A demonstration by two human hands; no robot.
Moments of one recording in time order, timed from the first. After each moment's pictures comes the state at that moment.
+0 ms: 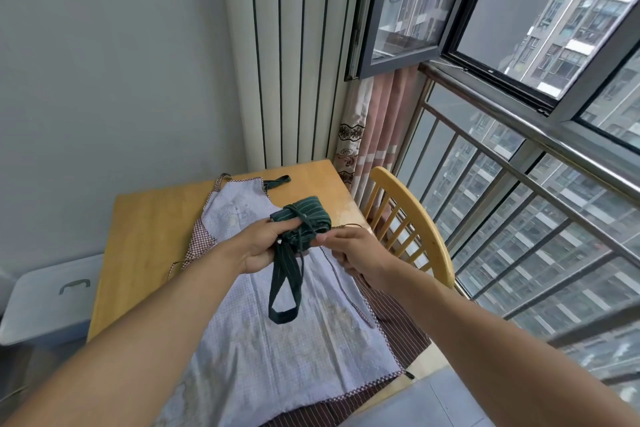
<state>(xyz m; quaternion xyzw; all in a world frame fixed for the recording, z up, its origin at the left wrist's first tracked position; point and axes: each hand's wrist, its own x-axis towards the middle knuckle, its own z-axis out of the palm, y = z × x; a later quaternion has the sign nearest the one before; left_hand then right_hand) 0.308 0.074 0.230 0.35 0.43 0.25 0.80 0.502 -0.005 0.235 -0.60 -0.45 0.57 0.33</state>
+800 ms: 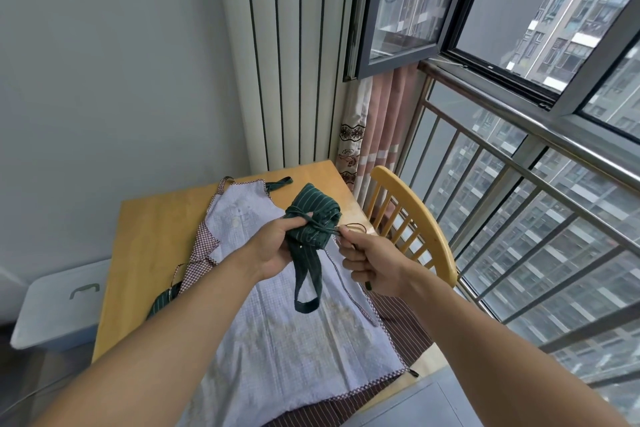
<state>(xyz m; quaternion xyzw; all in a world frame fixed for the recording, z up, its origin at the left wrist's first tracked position) 0.328 0.053 0.232 0.32 0.40 0.30 0.81 0.523 -0.020 0.227 -0.52 -0.31 0.70 0.39</state>
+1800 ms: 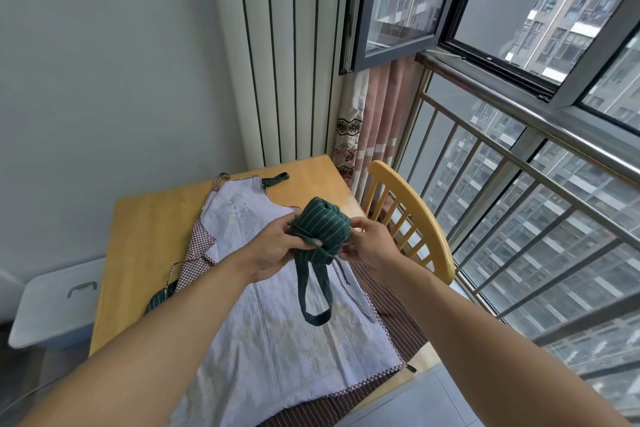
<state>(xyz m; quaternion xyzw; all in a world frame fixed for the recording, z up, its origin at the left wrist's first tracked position) 0.329 0.058 0.216 0.48 0.34 0.25 0.77 0.517 -0.003 0.229 -0.64 -0.28 0.55 0.45</state>
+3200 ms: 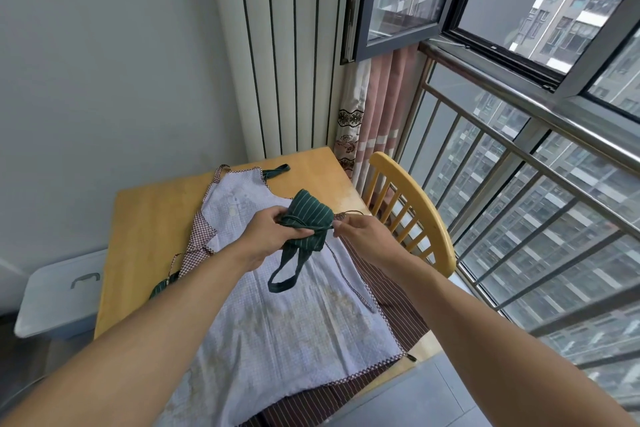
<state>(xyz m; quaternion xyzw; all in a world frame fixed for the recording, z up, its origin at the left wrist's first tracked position) 0.321 0.070 0.201 0.52 0.53 0.26 0.61 0.520 -0.008 0.228 -0.71 -0.54 0.38 0.25</state>
